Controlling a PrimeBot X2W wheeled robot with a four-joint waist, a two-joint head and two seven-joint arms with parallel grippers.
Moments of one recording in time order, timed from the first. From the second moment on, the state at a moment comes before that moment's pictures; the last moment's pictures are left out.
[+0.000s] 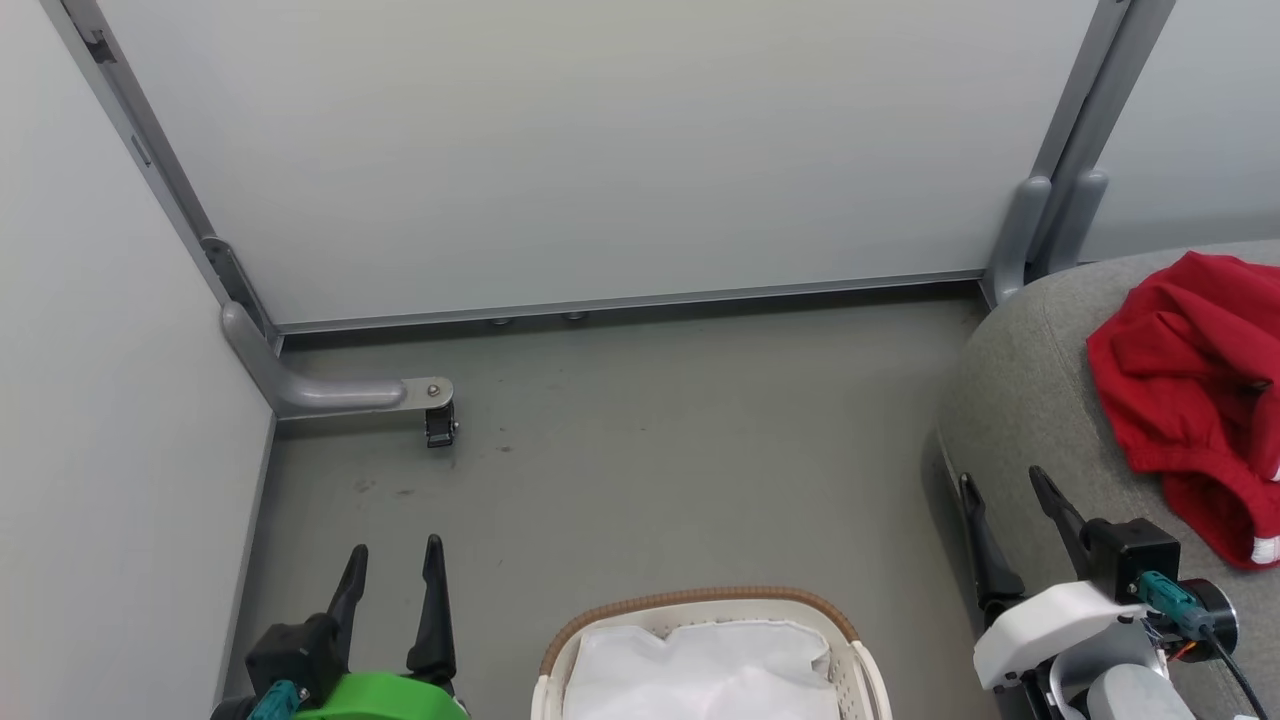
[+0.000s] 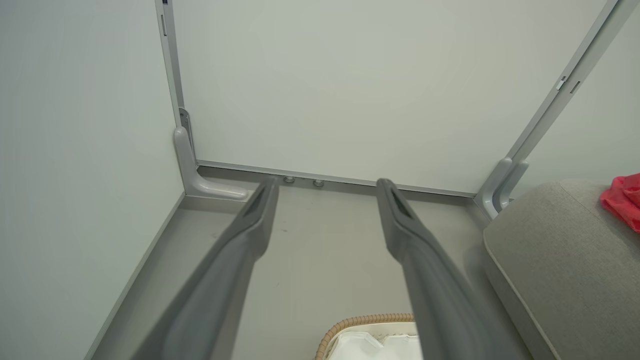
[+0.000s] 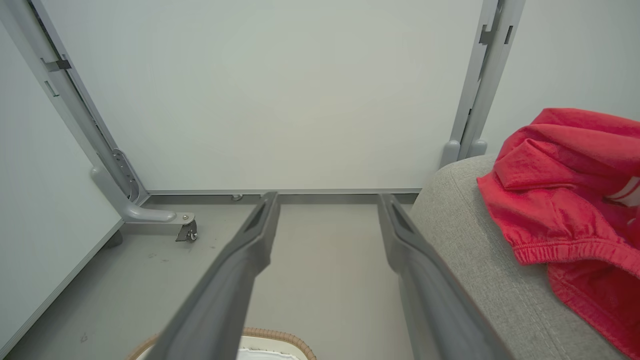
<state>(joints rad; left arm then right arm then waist) 0.01 0.05 -0.17 0.31 -0.33 -0.04 -0.26 -0.11 -0.05 -0.03 0.37 0.13 0.13 -0.26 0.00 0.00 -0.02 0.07</state>
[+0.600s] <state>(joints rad) 0.01 0.05 -0.13 0.34 -0.54 -0.05 -0.20 -0.09 -0.04 -0.04 0.40 0.36 0.13 -0.19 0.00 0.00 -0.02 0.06</state>
